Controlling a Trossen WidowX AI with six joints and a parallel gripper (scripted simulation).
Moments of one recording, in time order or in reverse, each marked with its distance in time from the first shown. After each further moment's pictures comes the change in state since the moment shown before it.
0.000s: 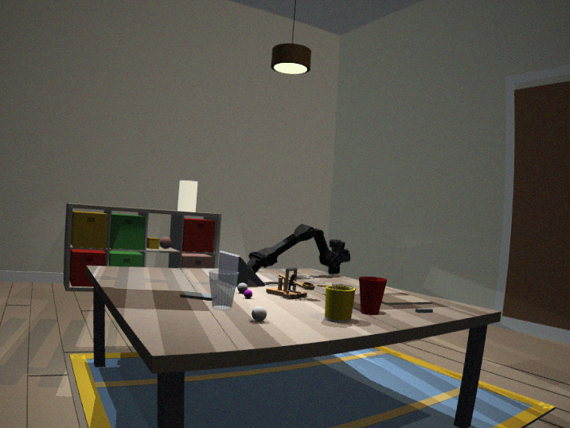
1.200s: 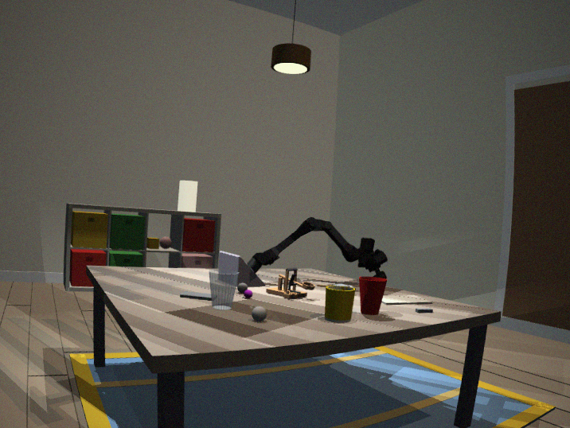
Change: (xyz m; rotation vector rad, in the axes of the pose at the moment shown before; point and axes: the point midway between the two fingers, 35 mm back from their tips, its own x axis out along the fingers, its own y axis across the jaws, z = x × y) arm -0.262 -0.019 0.203 -0.568 -0.440 -0.700
